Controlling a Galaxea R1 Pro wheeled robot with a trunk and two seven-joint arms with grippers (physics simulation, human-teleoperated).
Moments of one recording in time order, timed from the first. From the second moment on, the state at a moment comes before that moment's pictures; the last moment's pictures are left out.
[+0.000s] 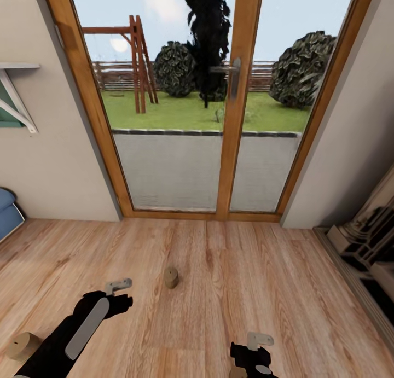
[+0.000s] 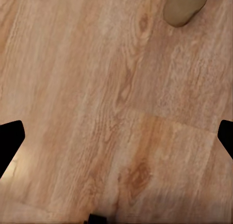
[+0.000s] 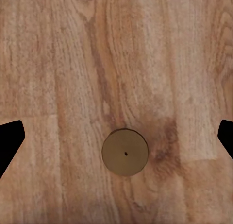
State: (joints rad) left arm -0.40 0.21 -0.27 -1.16 0.77 0.77 0.54; right arm -0.49 0.08 0.89 -0.19 -0.94 -0.20 -0.29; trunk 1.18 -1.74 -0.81
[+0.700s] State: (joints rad) left arm -0.39 0.14 -0.28 -1.15 0.75 0.77 0.54; right arm -0.49 0.08 0.89 -0.19 -0.93 -0.09 -0.44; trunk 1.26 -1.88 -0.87
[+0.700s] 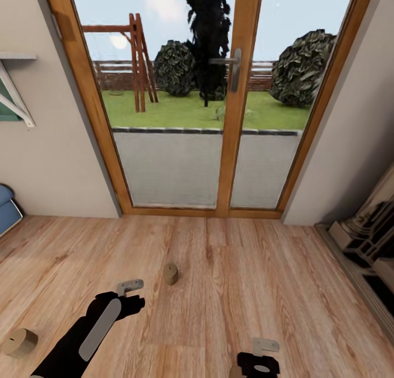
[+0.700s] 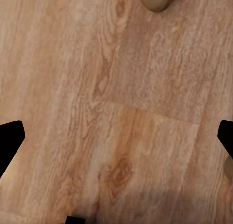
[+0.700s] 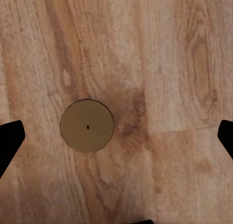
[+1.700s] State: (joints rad) left arm -0.39 0.14 -0.27 -1.18 0.77 0.78 0.53; right arm -0.49 0.08 0.89 -0.19 -0.93 -0.10 -0.32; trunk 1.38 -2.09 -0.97
